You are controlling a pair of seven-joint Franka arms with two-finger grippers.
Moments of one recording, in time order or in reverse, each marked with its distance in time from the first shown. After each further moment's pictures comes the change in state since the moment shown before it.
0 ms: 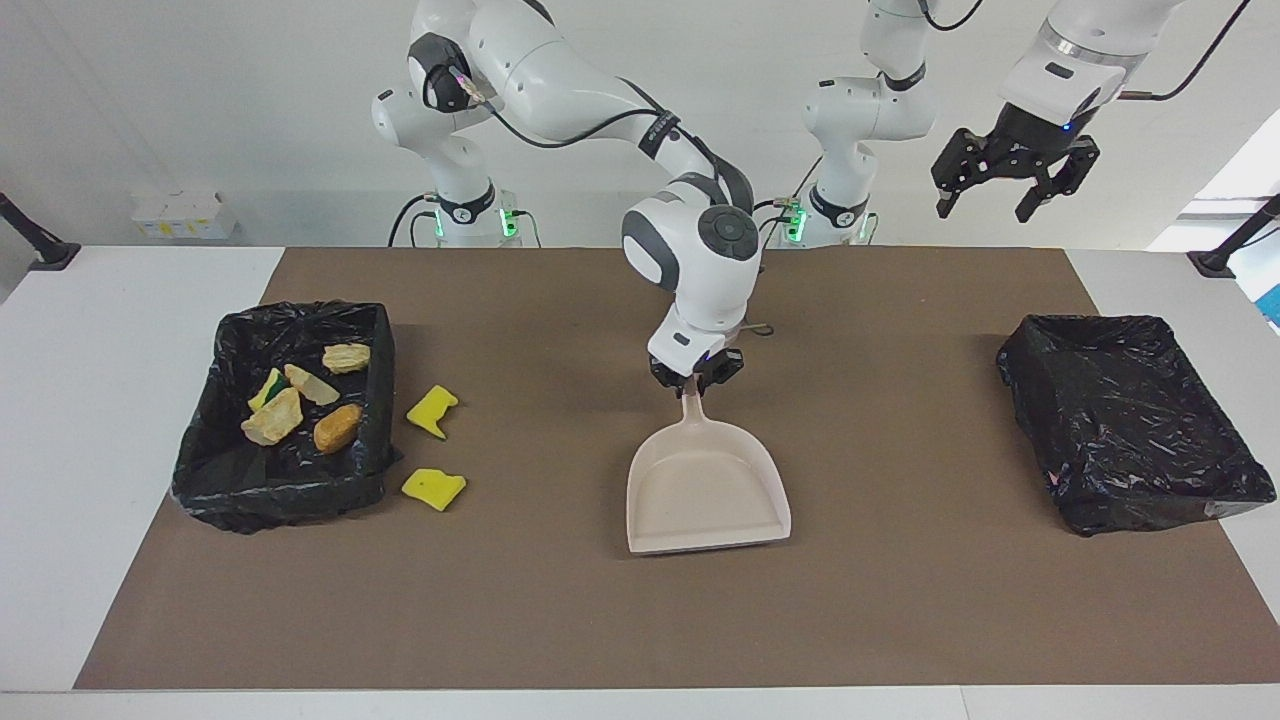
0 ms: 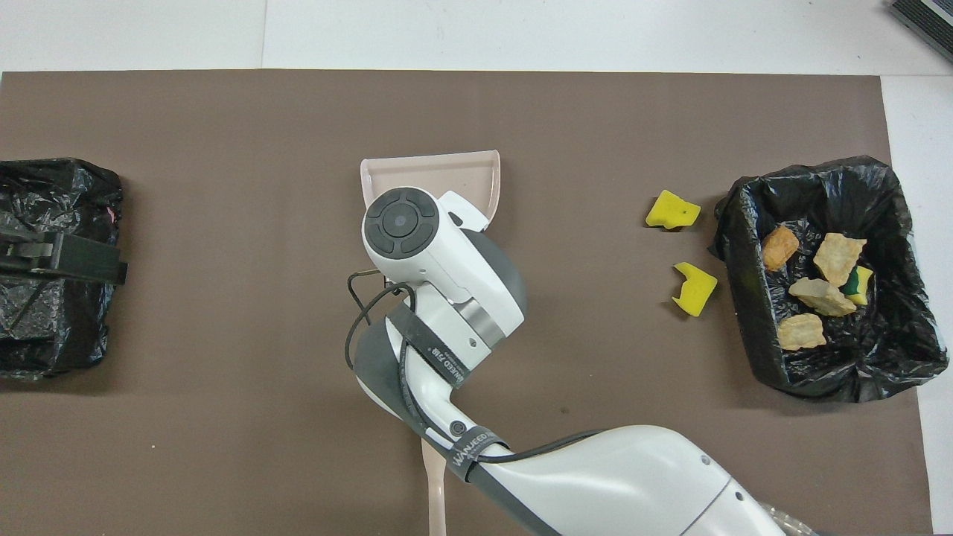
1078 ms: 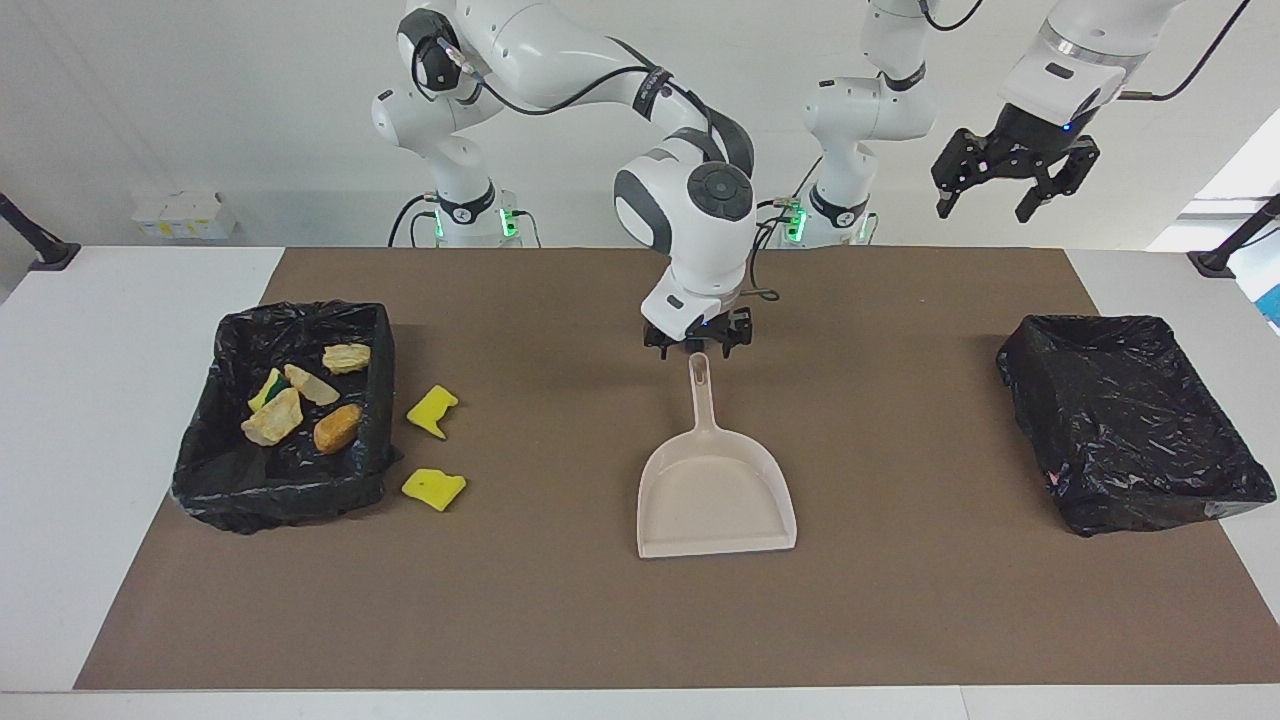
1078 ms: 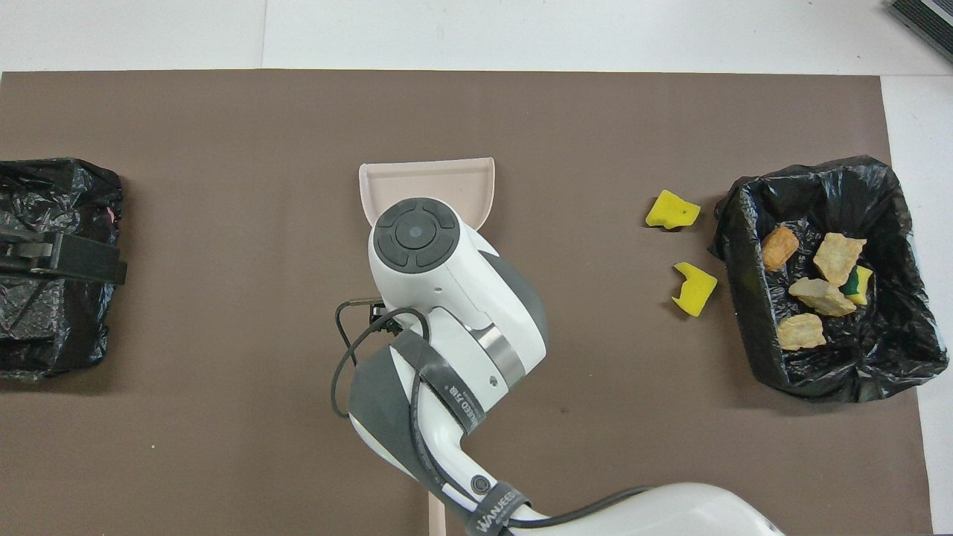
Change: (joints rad) left arm 0.000 0.000 0.000 0.000 0.000 0.000 0.000; right arm 0.000 -0.209 0.021 -0.176 0.207 -0.116 0.055
